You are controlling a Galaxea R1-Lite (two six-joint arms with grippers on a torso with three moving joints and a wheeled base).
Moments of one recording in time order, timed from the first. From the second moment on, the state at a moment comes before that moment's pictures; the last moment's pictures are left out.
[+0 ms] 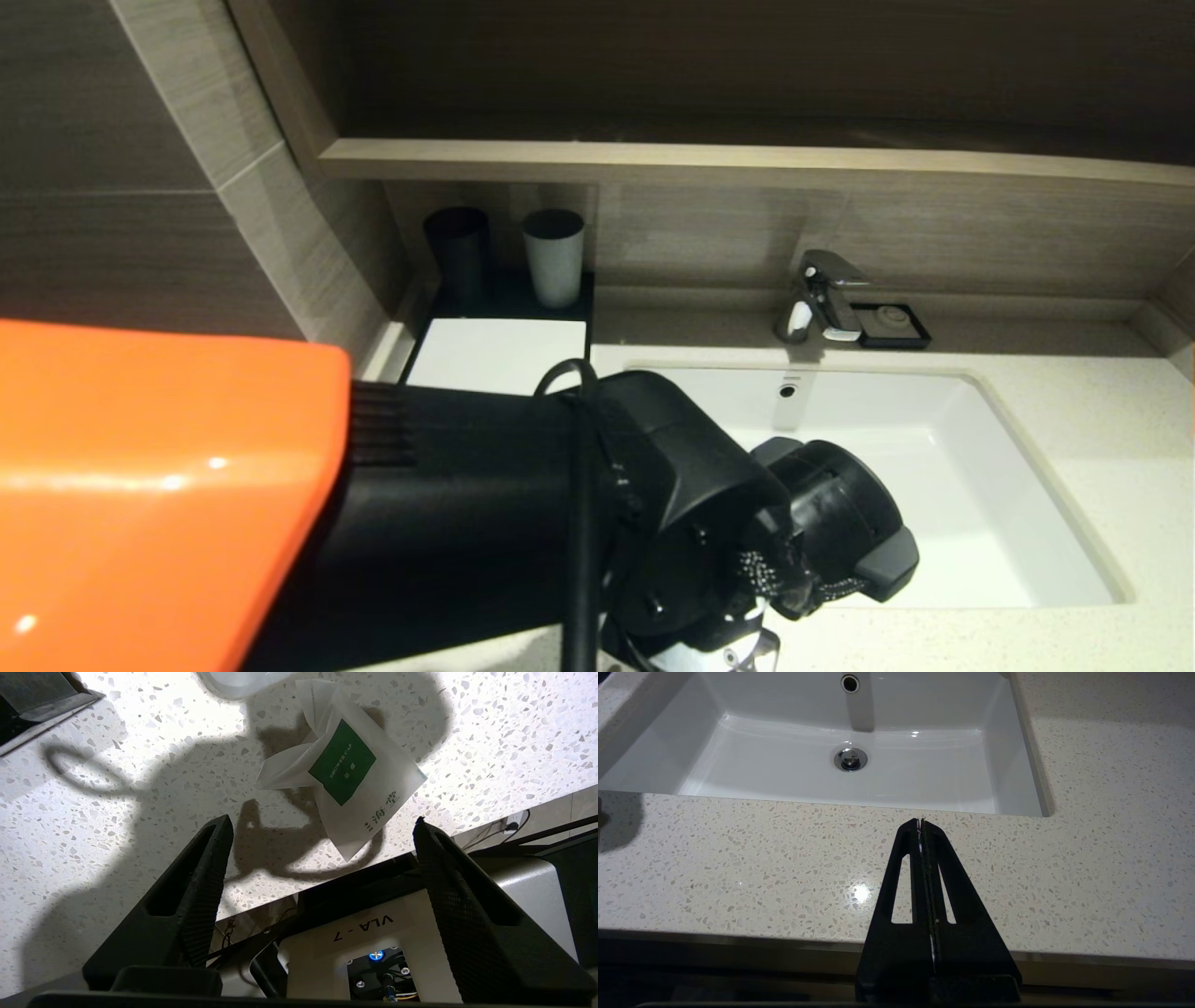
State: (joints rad) left arm -1.15 2.11 -1.76 0.92 0.24 -0.59; right arm -0.01 0.00 0.00 0.01 0.01 -0.05
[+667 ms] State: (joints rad) left arm -1.15 2.10 -1.76 0.92 0.24 -0.60; right arm -0.01 0.00 0.00 0.01 0.01 -0.05
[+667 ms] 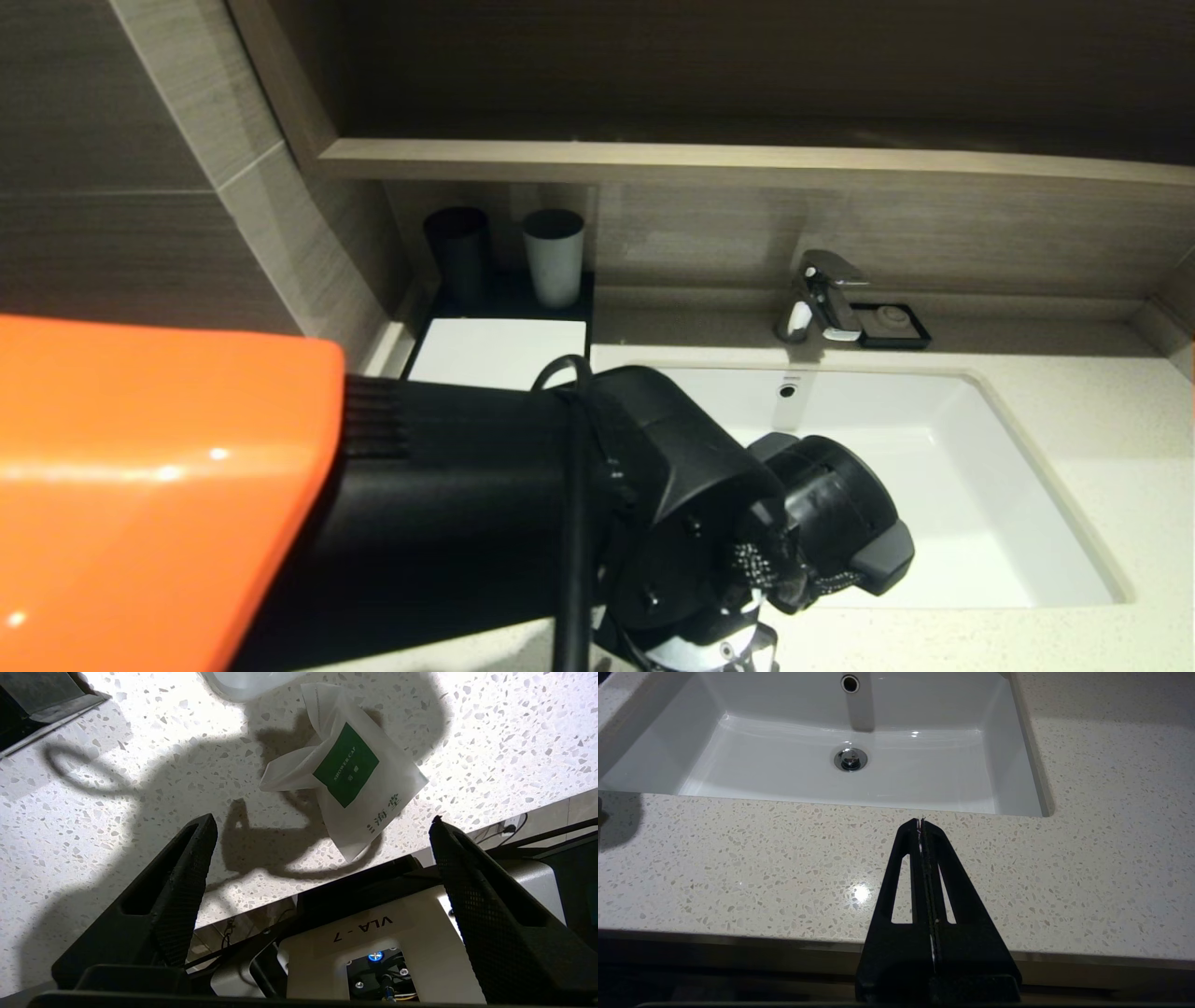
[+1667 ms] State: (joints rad) left arm -1.15 2.18 -1.83 0.92 0.26 -0.59; right arm -0.01 0.00 0.00 0.01 0.01 -0.05
